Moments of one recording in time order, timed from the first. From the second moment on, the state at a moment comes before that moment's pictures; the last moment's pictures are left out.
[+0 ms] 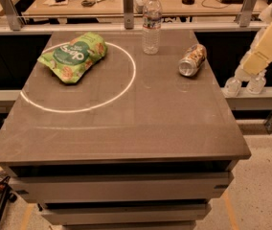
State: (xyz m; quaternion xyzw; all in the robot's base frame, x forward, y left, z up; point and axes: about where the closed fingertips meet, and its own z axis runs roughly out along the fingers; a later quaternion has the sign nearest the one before) arm 0.502 -0.241 1.003 -0.48 0.85 0.02 0.22
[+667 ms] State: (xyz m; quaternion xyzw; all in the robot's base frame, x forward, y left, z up) arm 0.556 -0.255 1.013 -0.31 0.92 0.06 0.22
